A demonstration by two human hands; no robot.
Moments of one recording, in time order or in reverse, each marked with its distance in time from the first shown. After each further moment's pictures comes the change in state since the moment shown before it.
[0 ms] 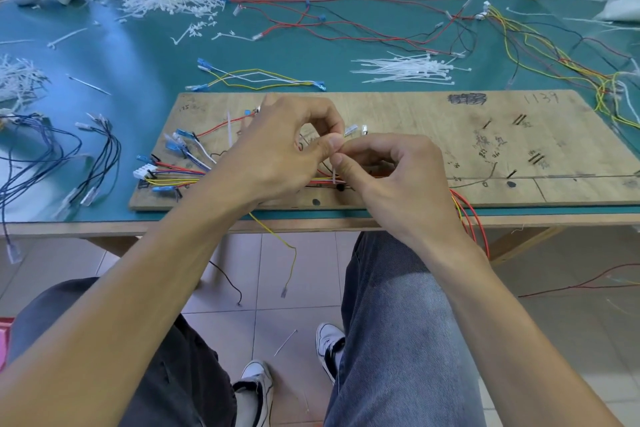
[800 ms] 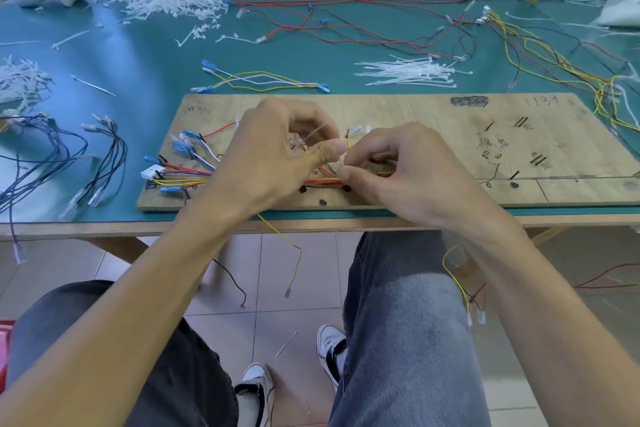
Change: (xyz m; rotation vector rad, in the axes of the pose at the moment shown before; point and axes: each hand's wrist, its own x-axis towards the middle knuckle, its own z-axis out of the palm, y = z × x) left_hand -0.010 -0.009 -0.002 -0.116 0.127 0.064; right_hand 0.019 -0.012 -0.023 -0.339 -0.307 -0.028
